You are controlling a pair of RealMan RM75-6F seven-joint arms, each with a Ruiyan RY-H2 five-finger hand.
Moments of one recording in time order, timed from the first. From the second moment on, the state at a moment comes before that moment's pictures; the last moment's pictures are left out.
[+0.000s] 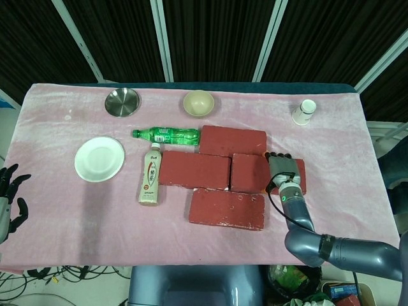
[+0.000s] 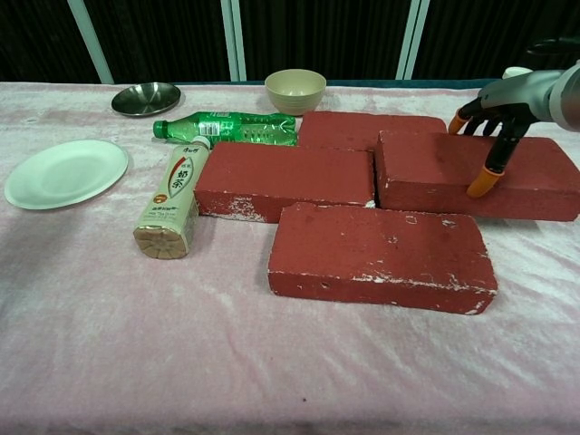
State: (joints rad) left arm -0.09 -1.15 -0.09 -1.61 1.46 1.53 0.04; right arm 1.01 -1.33 0.20 -1.73 -0.12 1.07 -0.72
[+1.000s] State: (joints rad) left arm -0.09 -1.14 -0.10 -1.62 1.45 1.53 0.04; right arm 1.02 -1.36 0.20 -1.72 -0.11 1.04 -0.73
